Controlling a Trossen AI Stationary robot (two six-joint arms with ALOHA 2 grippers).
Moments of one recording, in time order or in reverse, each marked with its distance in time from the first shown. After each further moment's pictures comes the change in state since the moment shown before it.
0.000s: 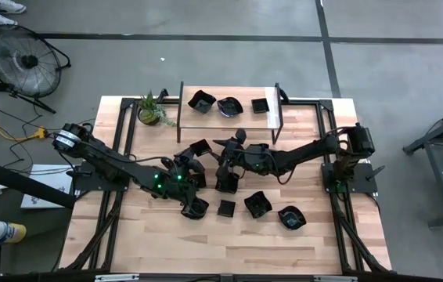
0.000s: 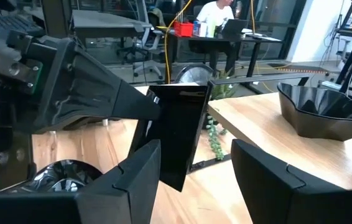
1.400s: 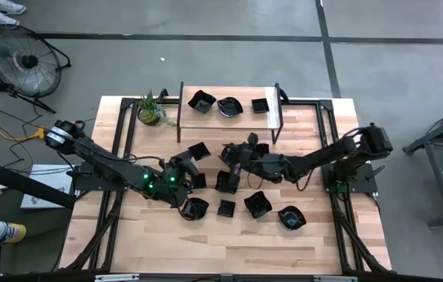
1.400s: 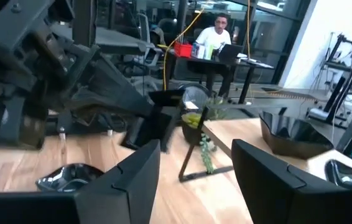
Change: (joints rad) left arm -0.053 -0.104 0.001 -0.036 0.054 -0.041; right arm 0.113 -0.150 -0.107 0.043 0.114 -0.123
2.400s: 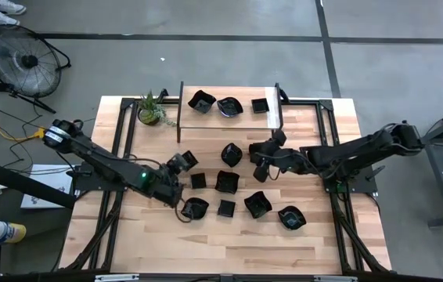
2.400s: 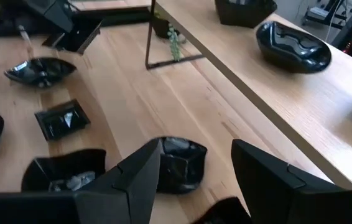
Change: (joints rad) left arm -0.011 -0.029 0.000 -0.507 0.416 -0.847; right arm -0.046 -0.380 -0.161 -0.711 -0.018 0.350
